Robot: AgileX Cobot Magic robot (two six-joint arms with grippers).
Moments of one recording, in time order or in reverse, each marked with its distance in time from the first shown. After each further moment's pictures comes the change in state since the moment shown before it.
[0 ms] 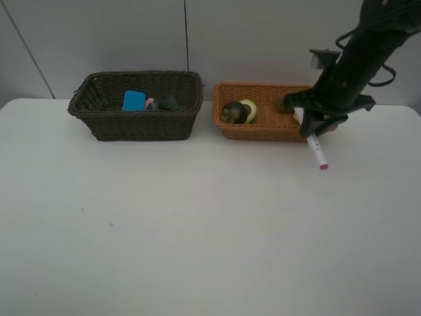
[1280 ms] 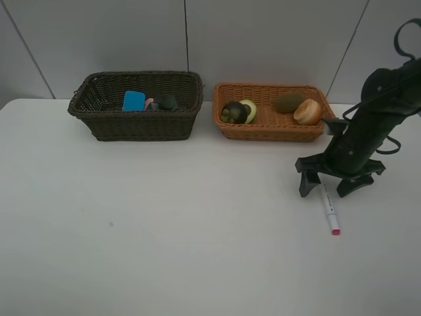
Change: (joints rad) left arm 0.000 0.000 0.000 0.000 0.000 0.000; right arm -0.104 0.066 0.395 0.015 -0.269 0.001
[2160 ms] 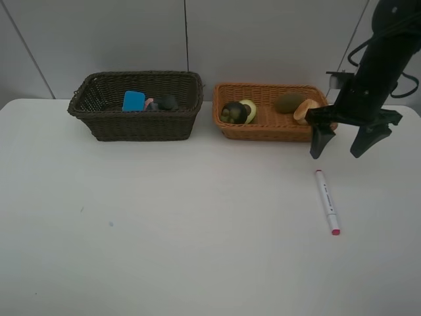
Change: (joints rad) left arm 0.000 0.000 0.000 0.000 0.000 -0.001; right arm -0.001 -0.038 -0.318 -0.043 0.447 0.002
